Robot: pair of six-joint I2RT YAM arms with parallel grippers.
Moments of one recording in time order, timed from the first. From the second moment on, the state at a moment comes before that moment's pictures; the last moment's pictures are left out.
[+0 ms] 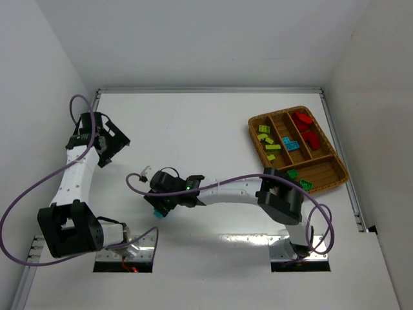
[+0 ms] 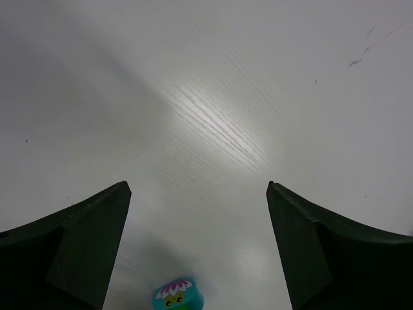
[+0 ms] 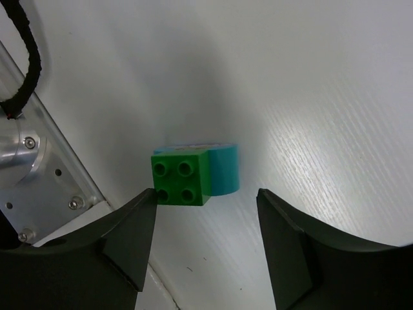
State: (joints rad) left arm 0.20 1.26 1.05 -0.71 -0.05 -0.63; right arm 1.25 2.00 1.40 -0.23 0.09 0.25
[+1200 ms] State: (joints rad) left arm 0.18 1.24 1.04 -0.70 0.01 -0.56; right arm 1.23 2.02 1.43 -0.30 0.15 0.26
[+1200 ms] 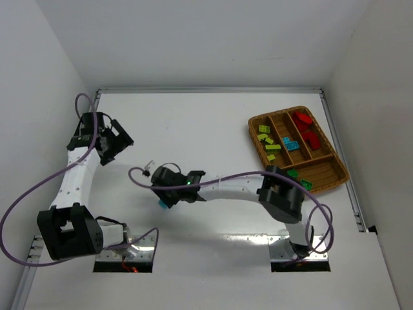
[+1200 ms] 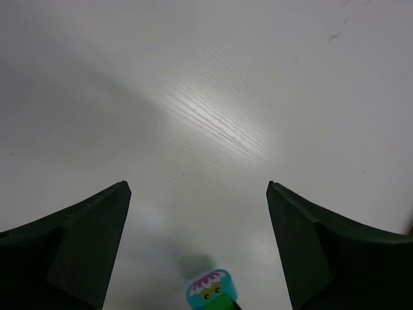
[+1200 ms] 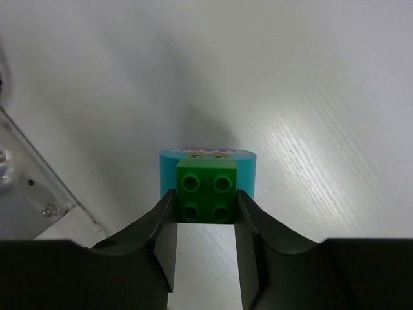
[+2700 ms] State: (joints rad) left arm -0.65 1.37 1.15 -0.46 0.29 -0.05; right arm 0.44 1.64 1.15 -0.22 -0.90 0.67
